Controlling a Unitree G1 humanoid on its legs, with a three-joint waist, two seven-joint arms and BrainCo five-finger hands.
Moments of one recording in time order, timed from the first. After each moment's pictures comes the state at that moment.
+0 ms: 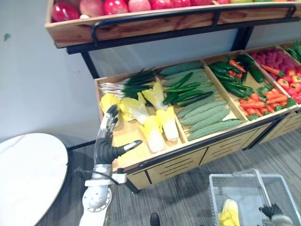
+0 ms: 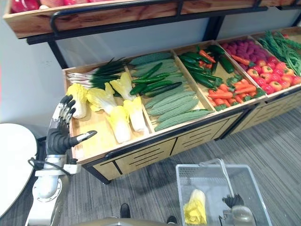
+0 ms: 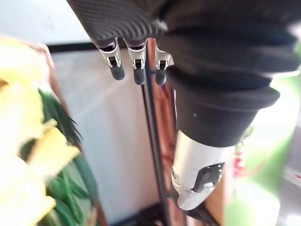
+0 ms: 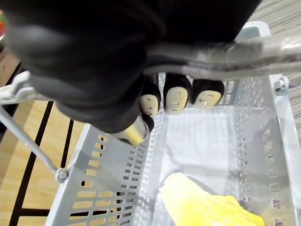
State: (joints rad) left arm 0.28 0.16 0.08 -0.32 0.04 -0.30 0.12; right arm 0.05 -0.39 -0.46 1.08 -0.27 -0.07 -0.01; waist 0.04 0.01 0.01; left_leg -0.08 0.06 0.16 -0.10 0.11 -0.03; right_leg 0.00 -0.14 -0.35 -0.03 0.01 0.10
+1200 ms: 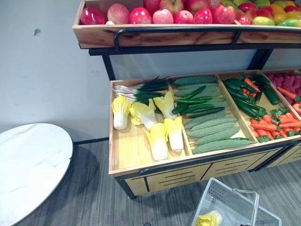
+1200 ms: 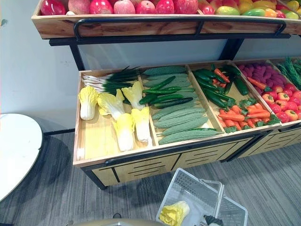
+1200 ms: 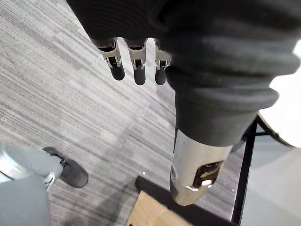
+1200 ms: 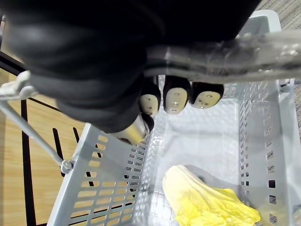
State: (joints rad) left arm 0.23 0.05 0.58 1.00 -0.11 -0.08 0.17; right arm 0.04 -0.12 -0.62 1.16 -0.15 -0.05 -0.13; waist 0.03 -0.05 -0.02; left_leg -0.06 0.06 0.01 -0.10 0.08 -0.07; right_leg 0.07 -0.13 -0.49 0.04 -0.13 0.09
